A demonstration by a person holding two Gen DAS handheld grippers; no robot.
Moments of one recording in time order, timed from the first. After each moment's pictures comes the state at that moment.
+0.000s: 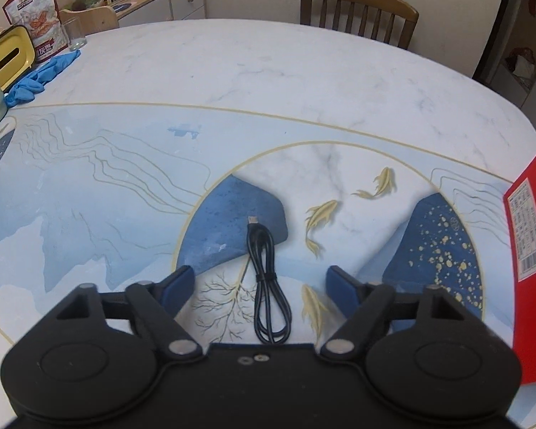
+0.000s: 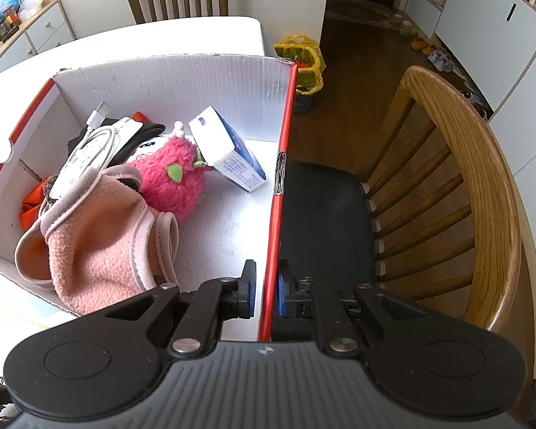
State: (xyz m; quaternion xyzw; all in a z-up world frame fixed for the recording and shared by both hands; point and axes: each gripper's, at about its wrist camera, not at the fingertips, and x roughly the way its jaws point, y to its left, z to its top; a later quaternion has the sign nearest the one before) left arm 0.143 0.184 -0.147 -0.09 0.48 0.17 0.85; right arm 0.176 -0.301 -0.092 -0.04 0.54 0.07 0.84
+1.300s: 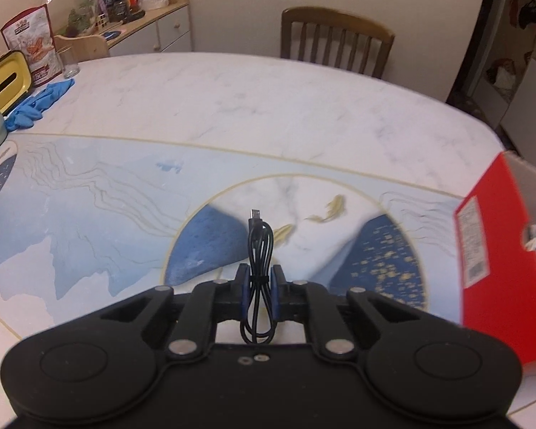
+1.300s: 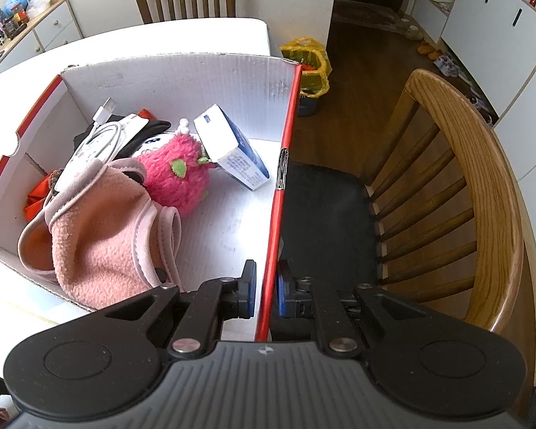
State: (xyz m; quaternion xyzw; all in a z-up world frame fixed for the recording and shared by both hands) left arm 0.126 0.156 -0.096 -0.09 0.45 0.14 0.88; right arm 0.170 -0.304 -0.092 -0.04 0.53 0.09 0.84
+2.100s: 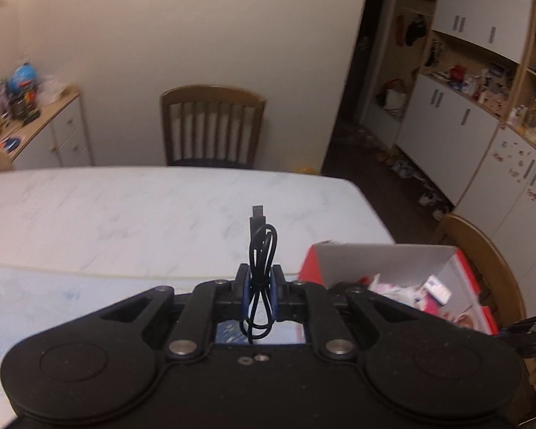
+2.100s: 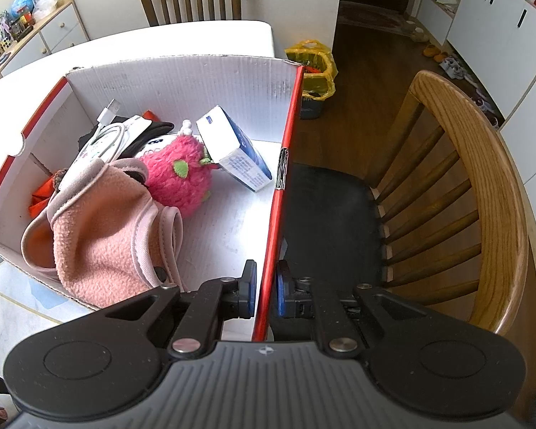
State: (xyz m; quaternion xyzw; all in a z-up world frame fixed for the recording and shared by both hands) left arm 0.148 0.063 0.026 -0.05 0.36 -0.03 0.93; right arm 0.171 -0.308 -0.092 -0.03 0.53 0.10 0.84
